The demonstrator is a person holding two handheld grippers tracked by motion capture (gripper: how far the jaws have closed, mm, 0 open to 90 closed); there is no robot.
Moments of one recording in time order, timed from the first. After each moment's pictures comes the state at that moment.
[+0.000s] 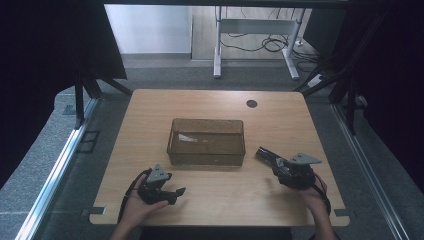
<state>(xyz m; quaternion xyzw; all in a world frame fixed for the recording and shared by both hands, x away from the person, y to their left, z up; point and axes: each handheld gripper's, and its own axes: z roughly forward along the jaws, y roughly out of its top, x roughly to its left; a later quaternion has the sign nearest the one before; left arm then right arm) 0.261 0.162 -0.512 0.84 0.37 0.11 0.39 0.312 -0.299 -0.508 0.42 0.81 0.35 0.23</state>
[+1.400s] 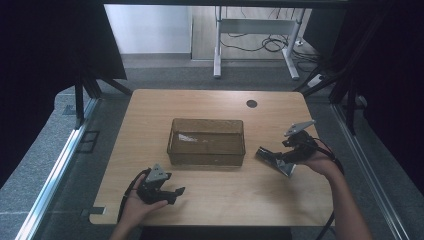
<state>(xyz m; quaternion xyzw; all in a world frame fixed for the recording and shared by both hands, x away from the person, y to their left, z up) 0.261 0.164 -0.510 0.84 0.37 0.11 0.39 0.382 -0.297 -0.438 0.32 0.90 0.26 0.14</state>
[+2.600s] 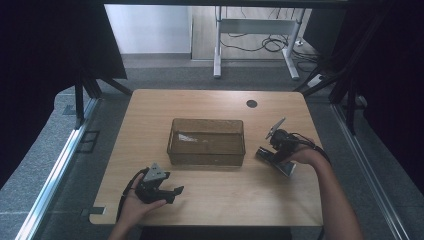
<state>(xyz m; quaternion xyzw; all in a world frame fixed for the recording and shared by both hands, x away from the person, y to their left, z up) 0.261 0.168 -0.508 0.83 0.37 0.11 0.40 0.419 -0.260 -0.473 0.26 0.95 0.13 0.08</state>
